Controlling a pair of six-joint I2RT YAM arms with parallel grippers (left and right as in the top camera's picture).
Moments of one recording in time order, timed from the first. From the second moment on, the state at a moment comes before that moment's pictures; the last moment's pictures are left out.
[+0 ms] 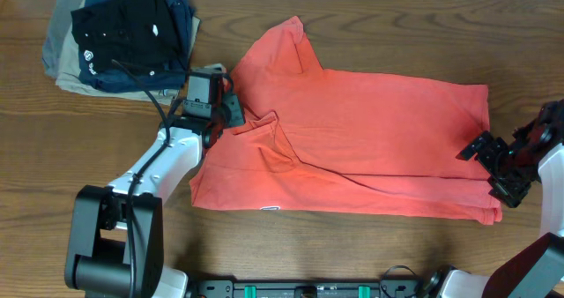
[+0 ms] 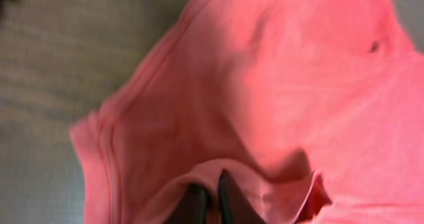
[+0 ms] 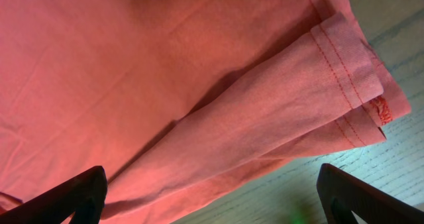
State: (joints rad) left arm -0.20 1.66 0.93 -0.14 0.07 -0.40; right arm -0.51 1.48 1.05 -1.07 -0.20 0.35
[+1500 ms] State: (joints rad) left arm -0.37 1.75 0.92 -0.34 0.28 -0.73; right arm -0.51 1.48 0.95 -1.01 -0.19 0.35
